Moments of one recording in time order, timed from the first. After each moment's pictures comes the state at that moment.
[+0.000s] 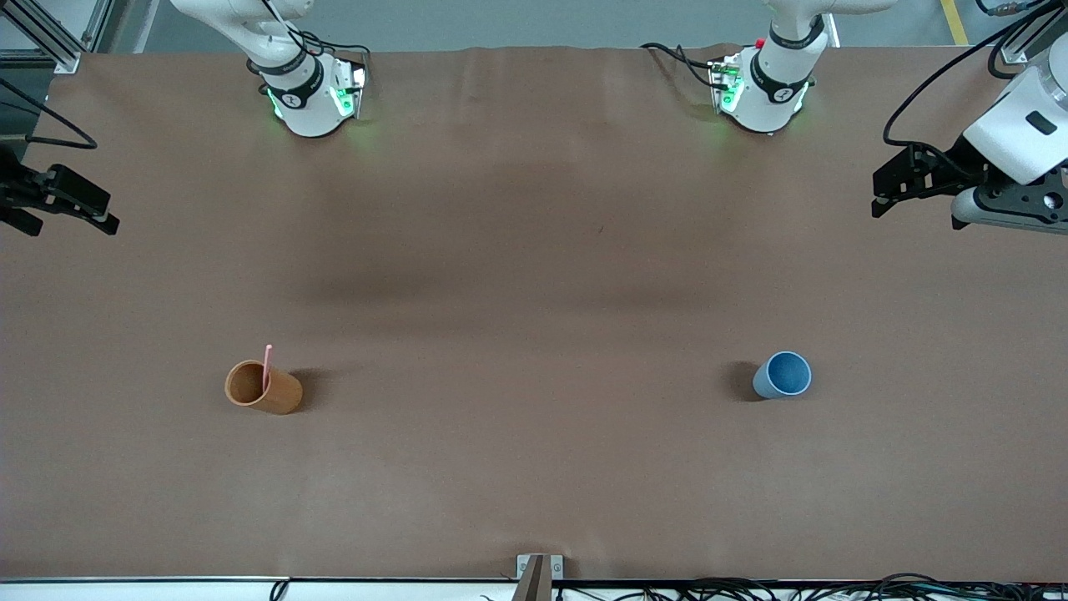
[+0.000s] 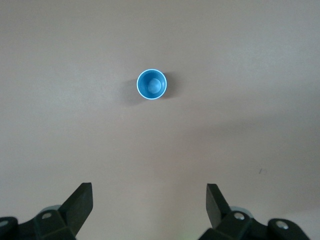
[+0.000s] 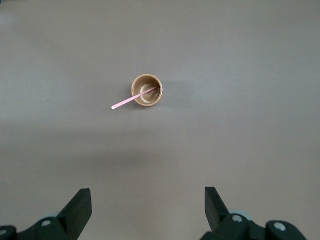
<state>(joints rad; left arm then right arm) -0.08 0.02 -0.08 -1.49 -0.02 1.53 0.03 -0.03 0.00 0.00 -1.51 0.02 1.56 -0.02</state>
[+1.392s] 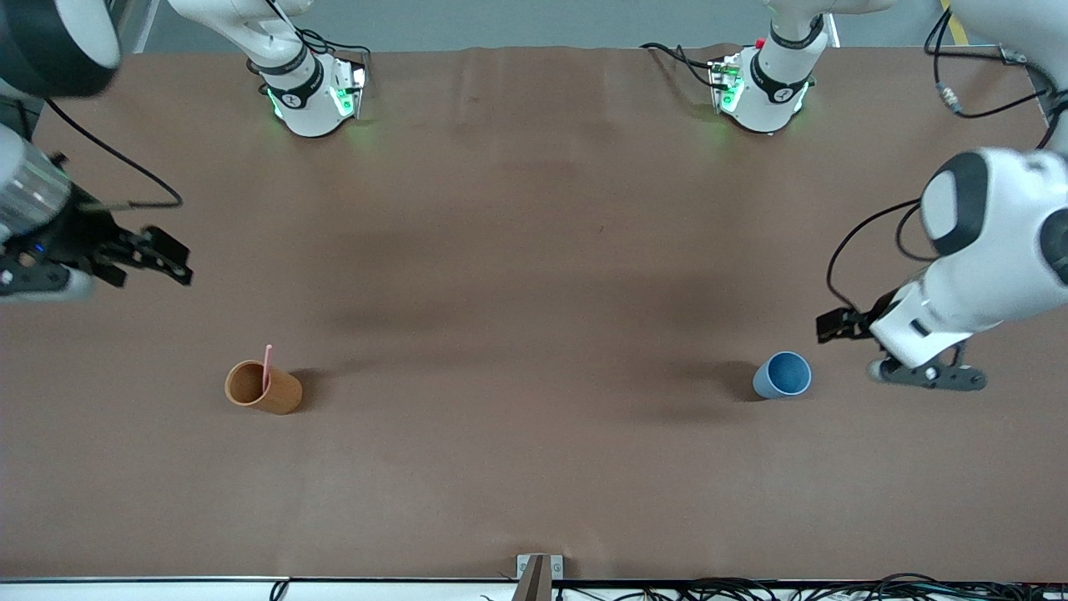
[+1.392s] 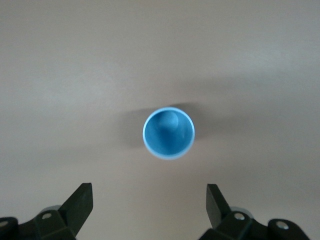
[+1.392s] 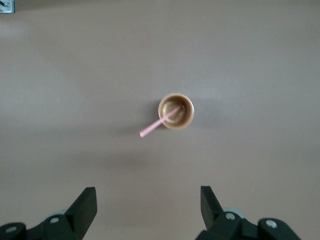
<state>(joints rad) -0.06 0.36 -0.04 -1.65 -0.02 2.01 0.04 0.06 0.12 0.02 -1.57 0.02 1.77 0.07</state>
